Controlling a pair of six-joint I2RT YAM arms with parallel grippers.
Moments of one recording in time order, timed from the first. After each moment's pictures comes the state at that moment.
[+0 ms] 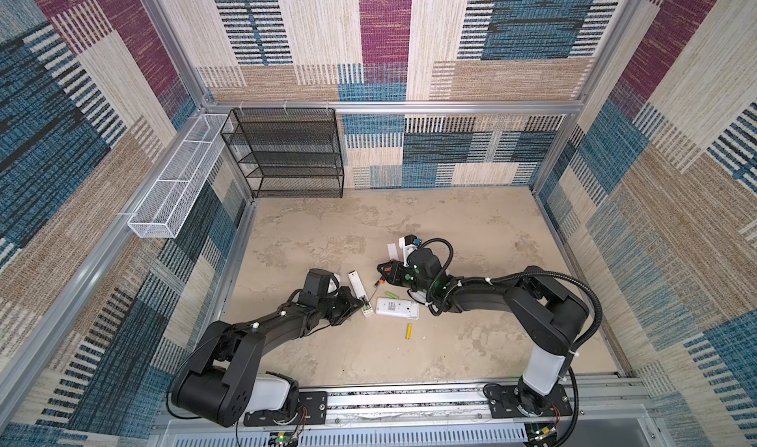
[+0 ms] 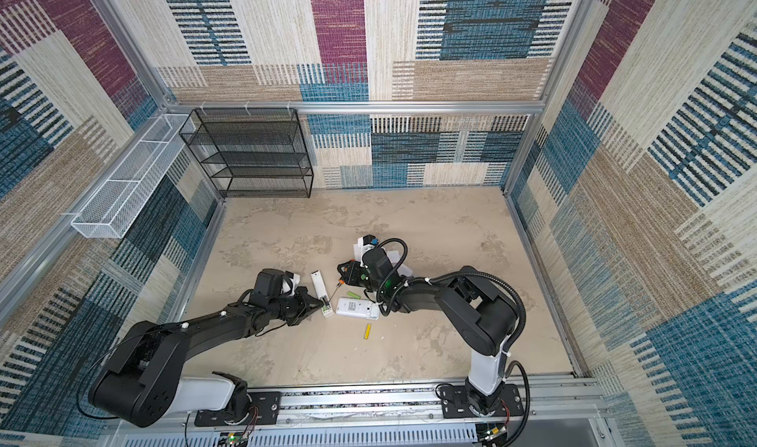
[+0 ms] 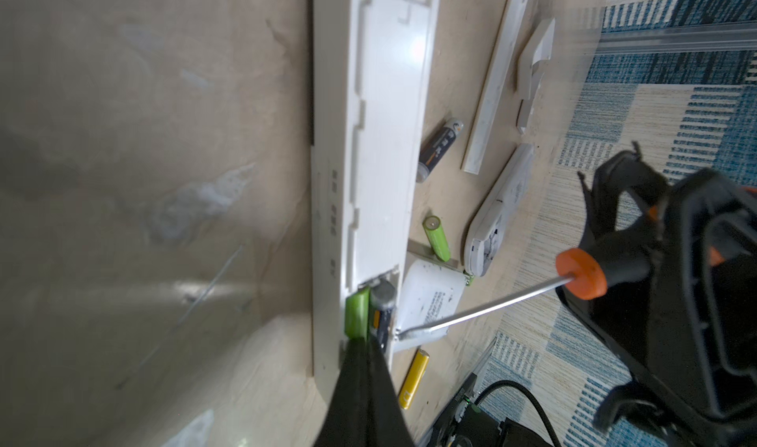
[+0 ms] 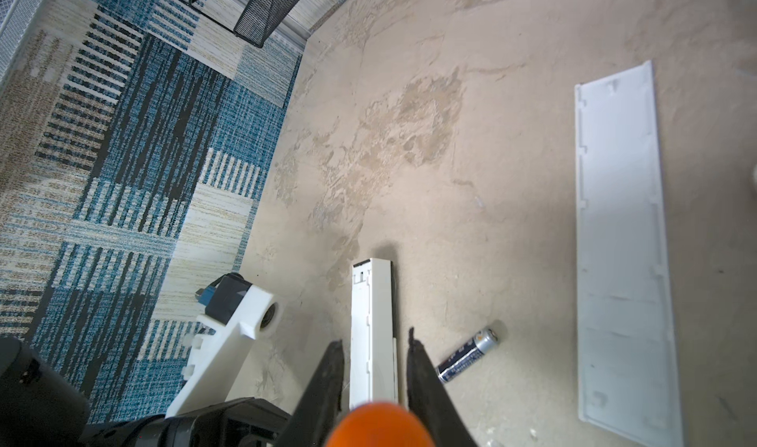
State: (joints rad) left arm -0.33 1.36 0.43 0.07 0.52 -0.99; right arm 0.77 1.81 0.86 0.52 -0.15 0.86
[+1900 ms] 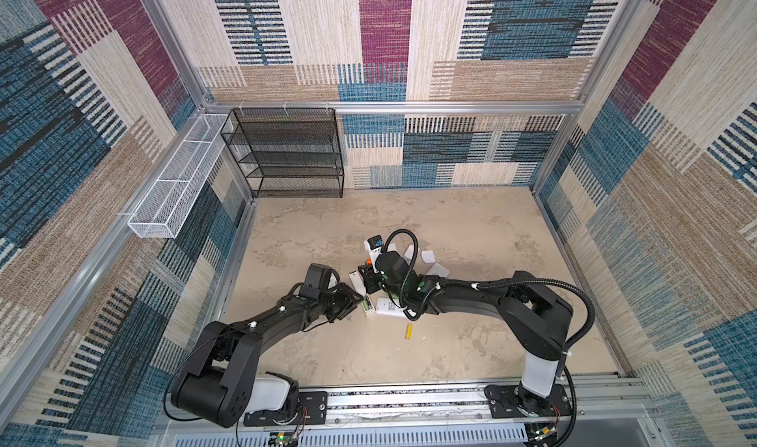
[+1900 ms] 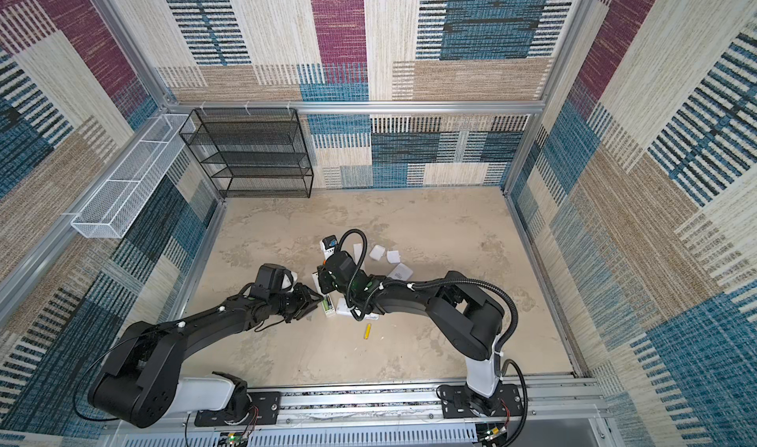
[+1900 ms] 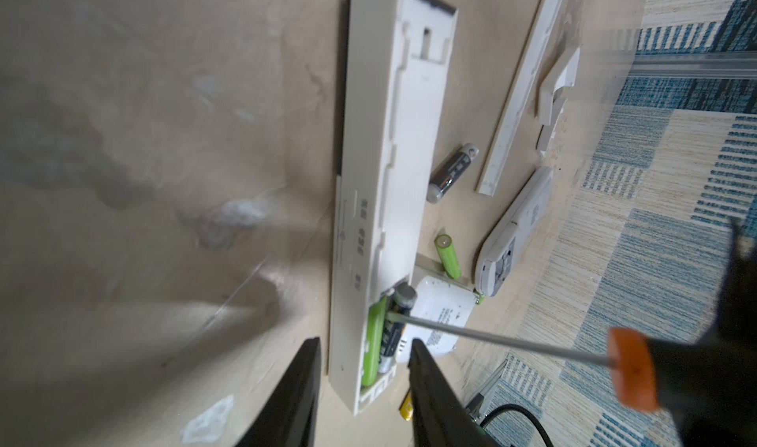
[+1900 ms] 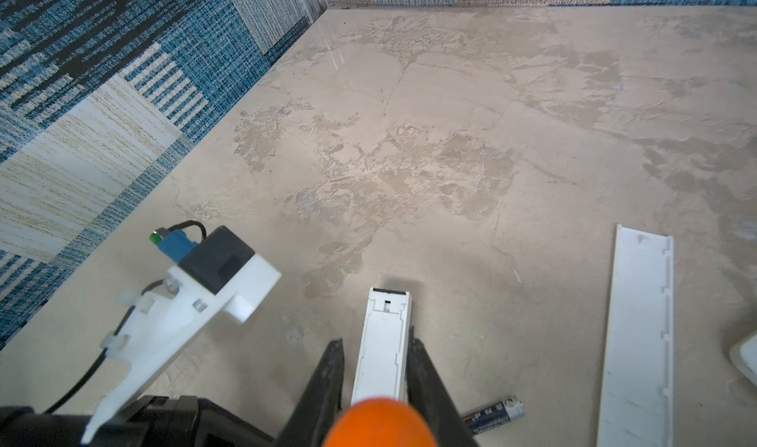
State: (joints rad) left arm -0.33 1.37 0.52 -0.06 0.45 -1.00; right arm 0.96 1.86 1.12 0.24 0.19 0.40
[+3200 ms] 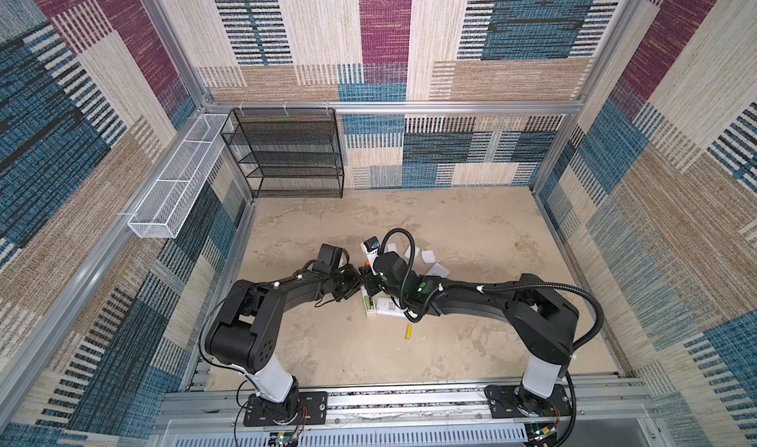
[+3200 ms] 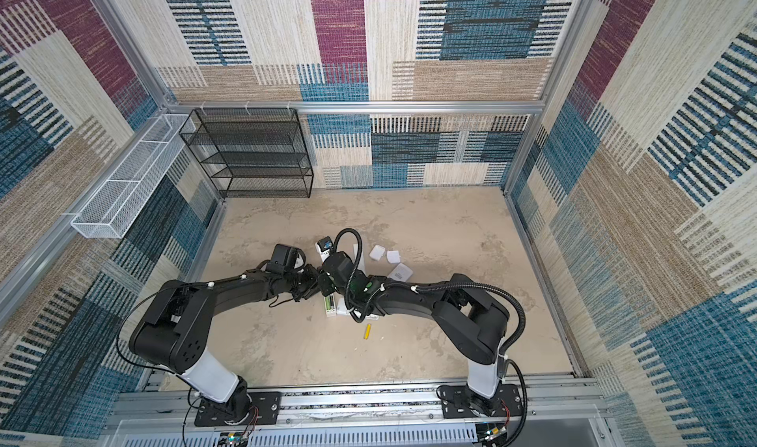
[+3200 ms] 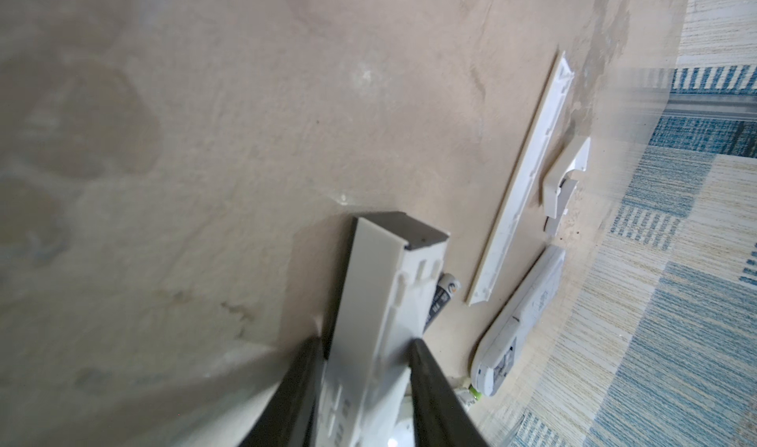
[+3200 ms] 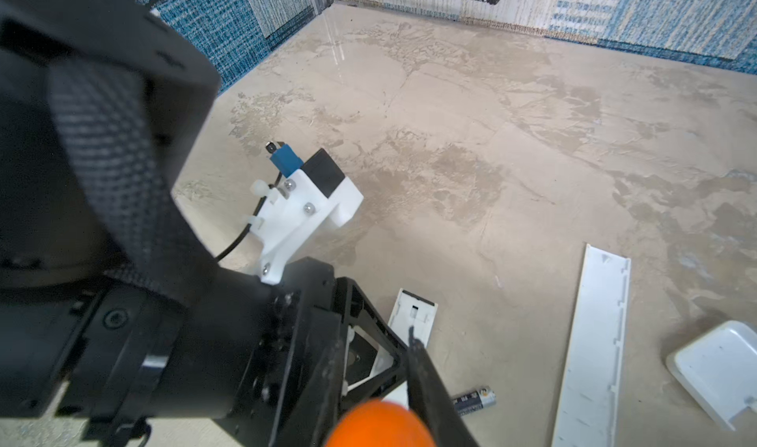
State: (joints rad) left arm -0.33 1.67 0.77 -0.10 0.38 -0.95; right arm 0.99 1.83 1.14 0.17 0.22 0.28
